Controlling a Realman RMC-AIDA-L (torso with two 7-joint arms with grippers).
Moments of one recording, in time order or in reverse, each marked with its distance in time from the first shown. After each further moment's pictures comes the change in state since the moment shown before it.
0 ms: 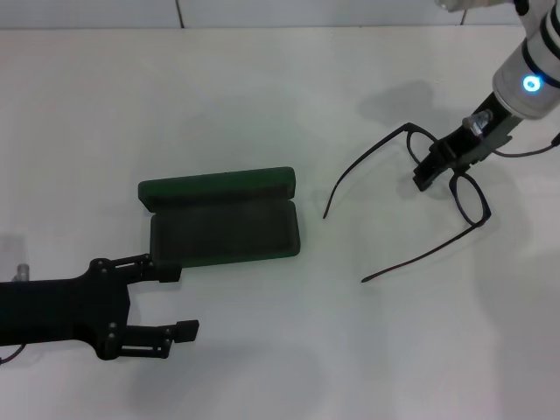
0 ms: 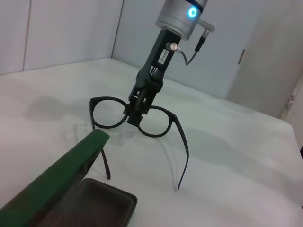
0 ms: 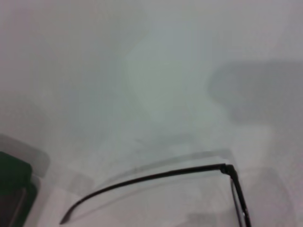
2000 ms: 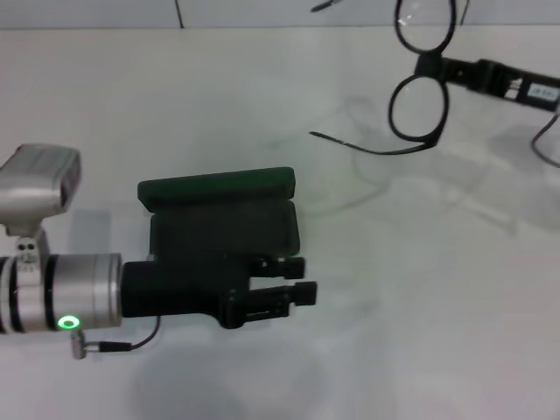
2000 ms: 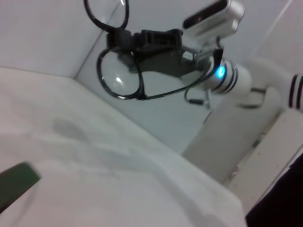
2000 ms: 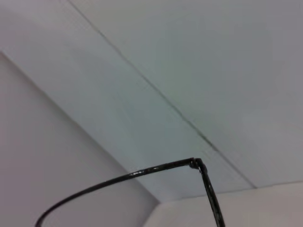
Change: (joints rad) left arm -0.232 -0.067 -0.039 -0.372 -0.030 -0.044 -0.097; right arm -0.494 0.008 0.311 0.006 1.074 -0.086 -0.852
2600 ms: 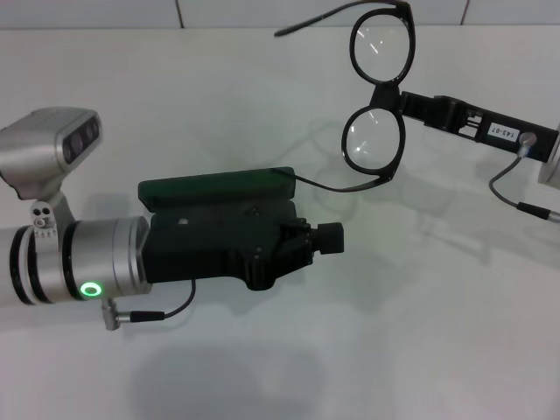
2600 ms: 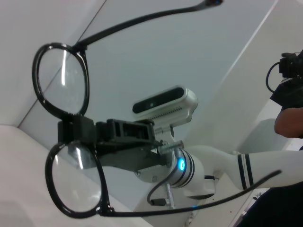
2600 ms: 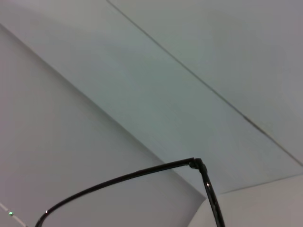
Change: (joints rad) left arm -0.097 -0.003 0.005 -0.101 -0.133 0.080 -0.005; right arm 0.040 0.019 -0.030 0.252 0.123 -0.086 -0.179
